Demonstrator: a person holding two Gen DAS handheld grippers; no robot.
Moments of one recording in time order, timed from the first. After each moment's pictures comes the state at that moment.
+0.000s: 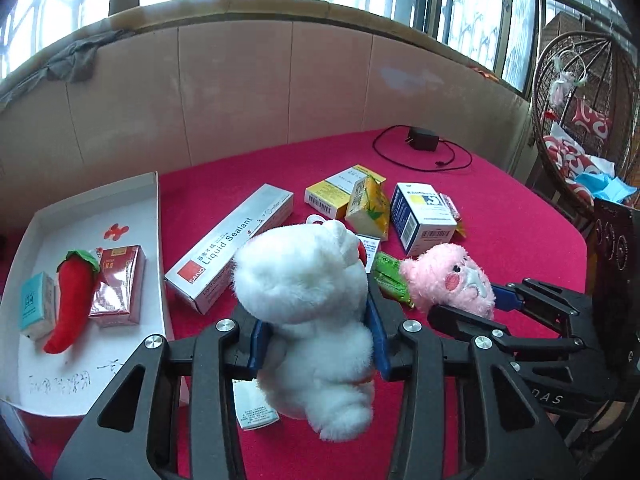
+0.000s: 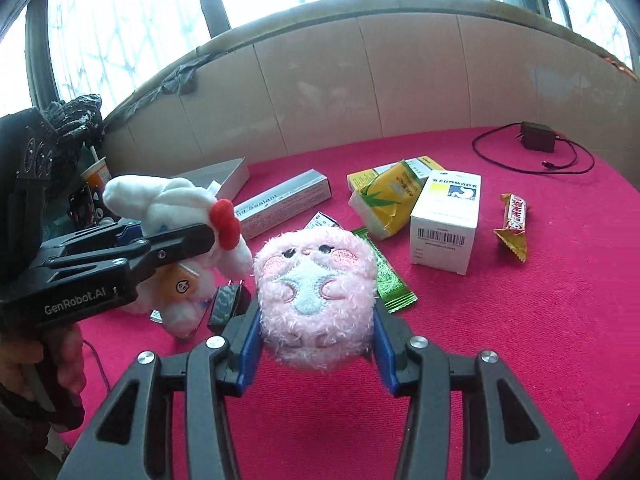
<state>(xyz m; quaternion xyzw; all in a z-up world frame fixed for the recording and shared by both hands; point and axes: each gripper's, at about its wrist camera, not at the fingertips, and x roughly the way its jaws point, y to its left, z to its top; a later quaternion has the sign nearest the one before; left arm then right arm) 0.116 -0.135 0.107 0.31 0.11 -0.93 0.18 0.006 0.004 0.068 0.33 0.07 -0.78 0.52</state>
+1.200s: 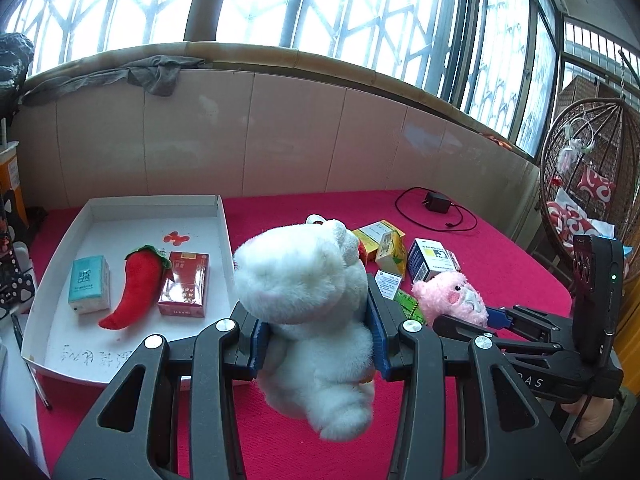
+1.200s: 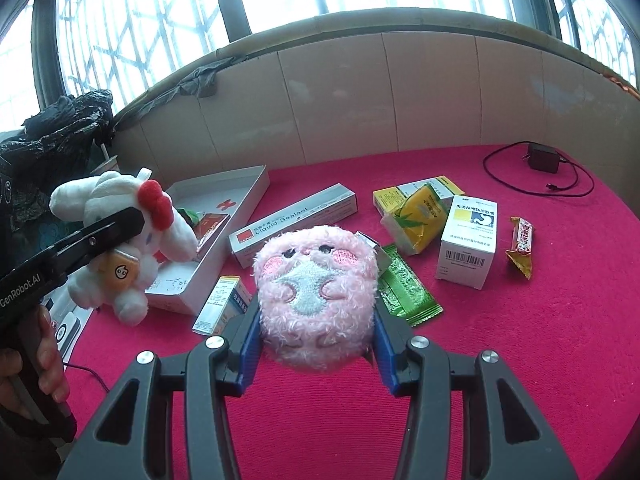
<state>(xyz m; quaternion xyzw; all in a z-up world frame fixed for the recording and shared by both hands) 0.198 -0.155 0.141 0.22 0.15 -0.94 0.23 0.038 -0.009 0.098 0.32 0.09 -0.79 0.52</state>
